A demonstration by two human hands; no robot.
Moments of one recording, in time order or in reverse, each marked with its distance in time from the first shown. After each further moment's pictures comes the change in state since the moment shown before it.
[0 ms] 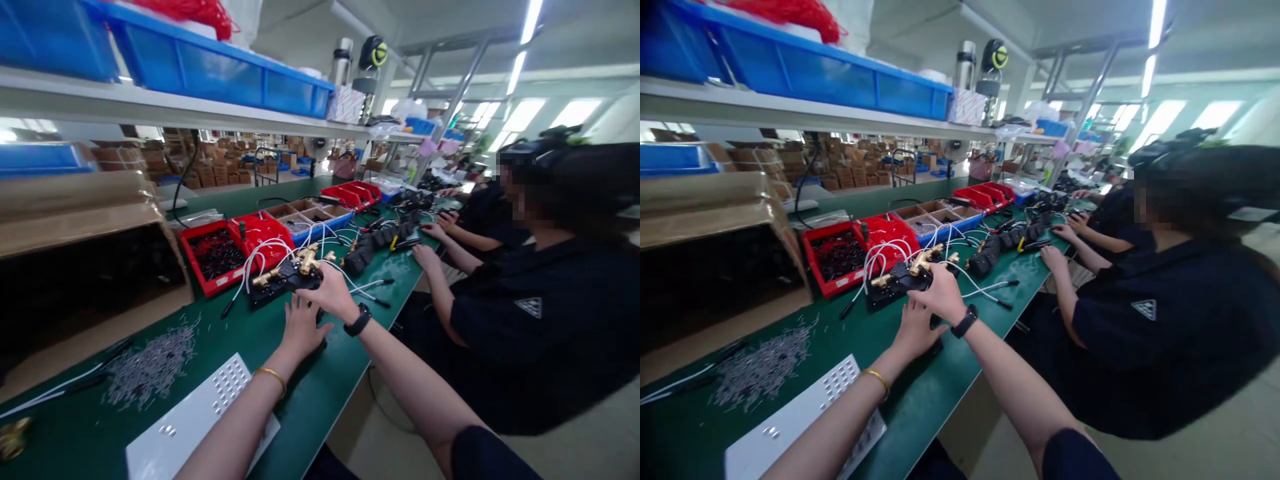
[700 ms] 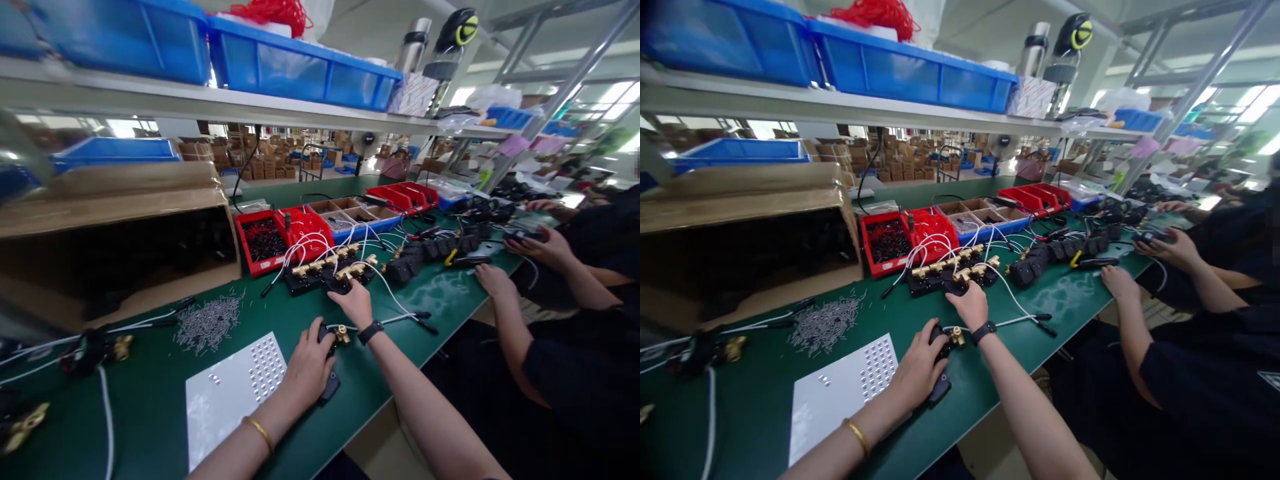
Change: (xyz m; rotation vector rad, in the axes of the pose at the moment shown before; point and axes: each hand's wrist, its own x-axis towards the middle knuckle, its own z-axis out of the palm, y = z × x) left_hand -0.089 -0.007 -0.023 -0.038 -0.031 -0.097; right_hand -0.009 0.055 0.065 -0.134 -0.027 0.346
